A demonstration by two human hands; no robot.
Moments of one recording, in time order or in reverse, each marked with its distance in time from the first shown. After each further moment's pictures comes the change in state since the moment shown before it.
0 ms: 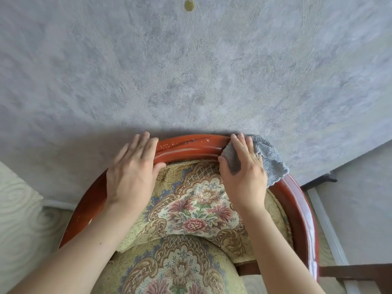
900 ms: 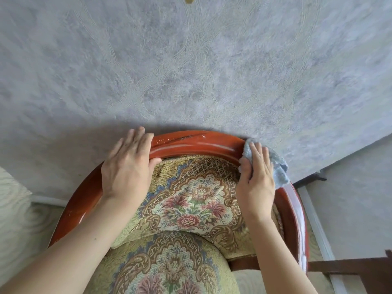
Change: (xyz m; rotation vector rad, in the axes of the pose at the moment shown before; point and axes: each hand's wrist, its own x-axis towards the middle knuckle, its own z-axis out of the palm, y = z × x) left_hand 0.001 0.004 -0.005 0.000 -0.030 -0.034; right_hand -0.019 0.027 -0.015 0.026 0.067 0.127
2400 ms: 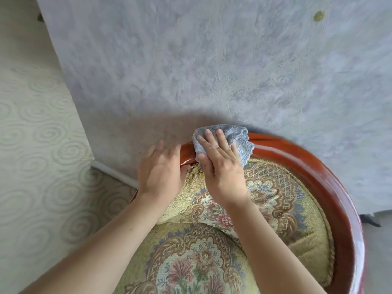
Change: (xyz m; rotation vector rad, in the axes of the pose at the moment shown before) left_hand -0.057 -0.067 -0.019 0.067 -0.055 -0.235; right_hand -0.048 -0.138 0.094 0.058 -0.476 -0.613
